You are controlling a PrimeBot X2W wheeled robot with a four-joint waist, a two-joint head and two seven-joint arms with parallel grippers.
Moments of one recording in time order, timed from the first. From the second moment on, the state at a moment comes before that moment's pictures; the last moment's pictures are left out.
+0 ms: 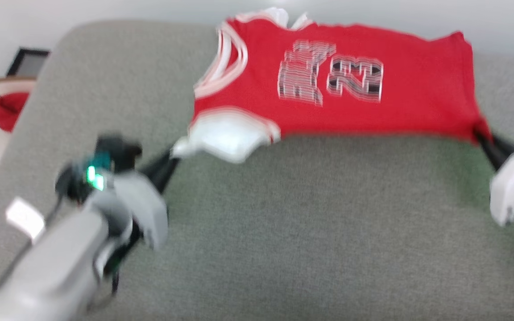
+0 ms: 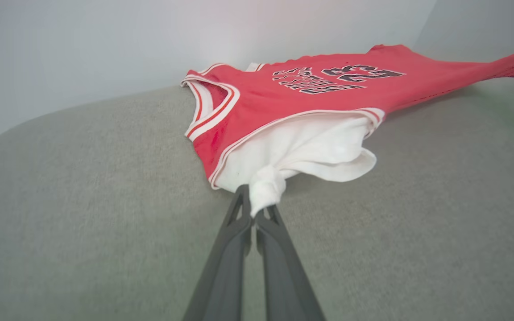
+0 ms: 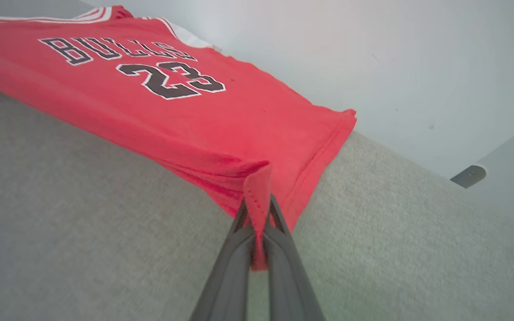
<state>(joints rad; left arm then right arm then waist) -0.77 0.58 -0.84 0.45 -0.84 -0.07 -0.09 -0.78 -0.61 0.66 0.66 0.59 0.13 -0.04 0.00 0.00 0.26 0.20</state>
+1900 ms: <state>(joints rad) -0.66 0.93 -0.79 -0.12 -0.90 0.17 0.33 -0.26 -0.63 0.26 -0.06 0.57 0.13 0.54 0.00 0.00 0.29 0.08</state>
